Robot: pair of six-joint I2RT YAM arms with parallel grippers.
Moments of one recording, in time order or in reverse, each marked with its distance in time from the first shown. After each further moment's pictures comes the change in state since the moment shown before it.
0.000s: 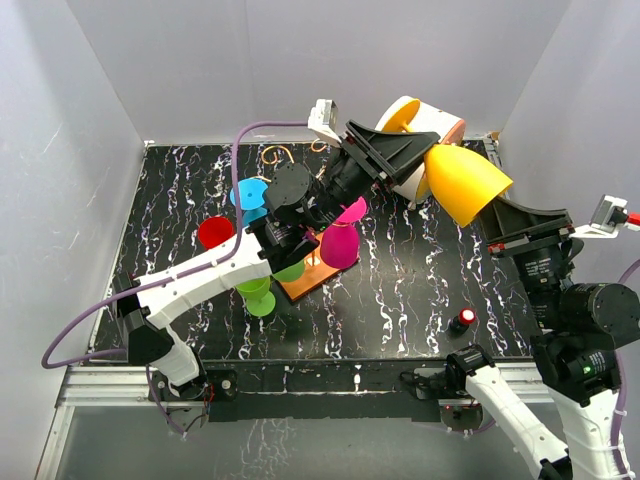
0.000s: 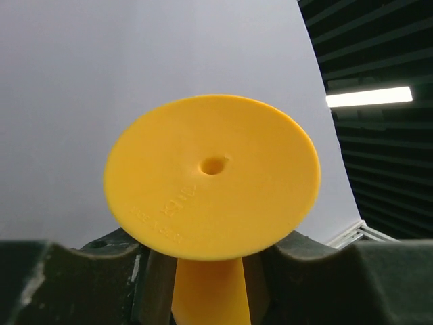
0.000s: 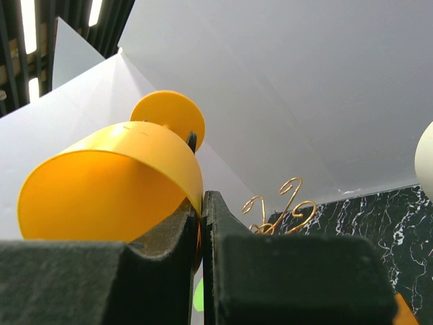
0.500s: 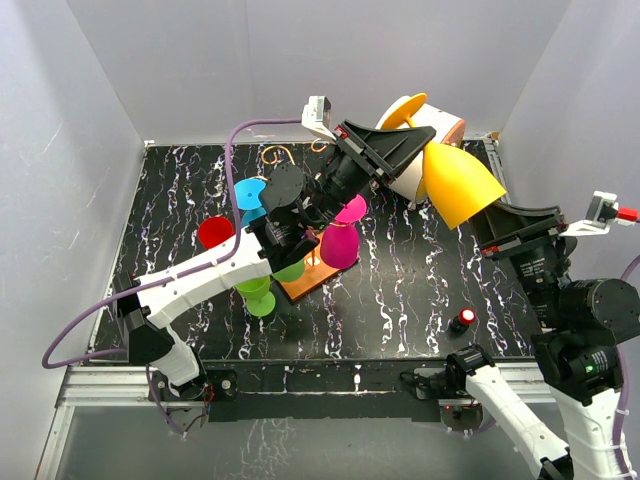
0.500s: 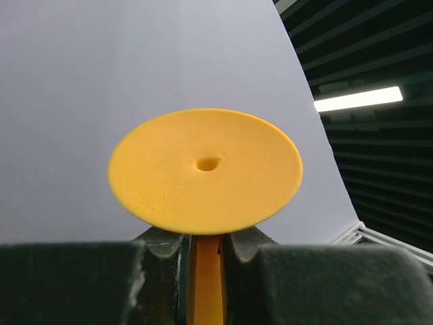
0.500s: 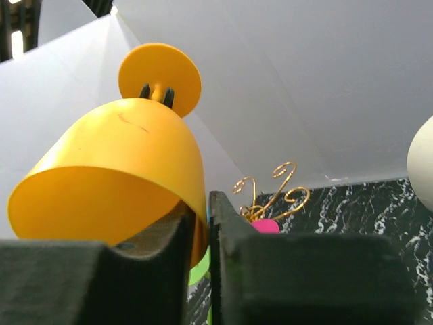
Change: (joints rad) left arm 0.000 0.004 0.006 0.063 -0.020 0.029; right arm 0.000 0.010 0.010 -0.020 -0.074 -0.075
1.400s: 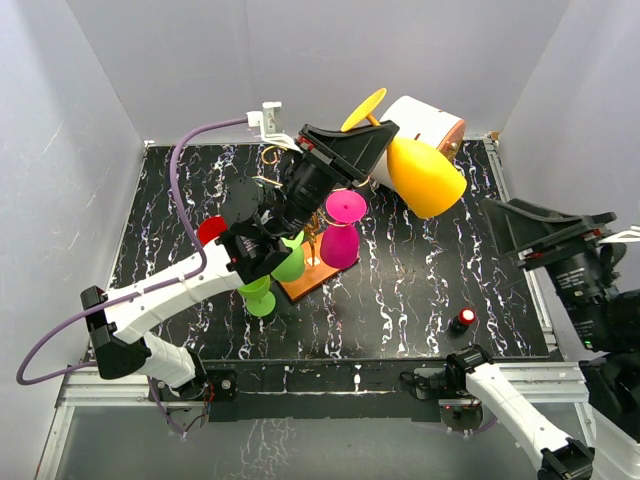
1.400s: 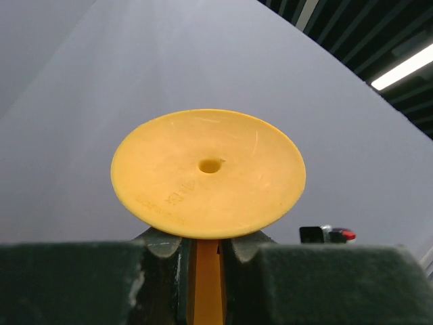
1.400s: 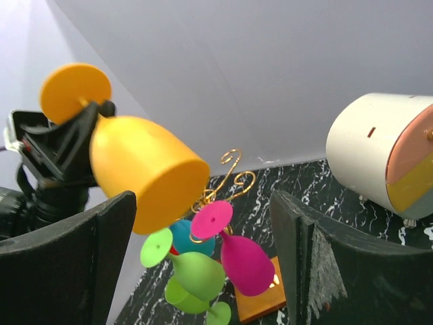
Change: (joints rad) left arm 0.000 -0.163 -0.127 0.068 -0.077 0.488; right arm 0.001 0.092 0.367 -0.465 0.093 -0.190
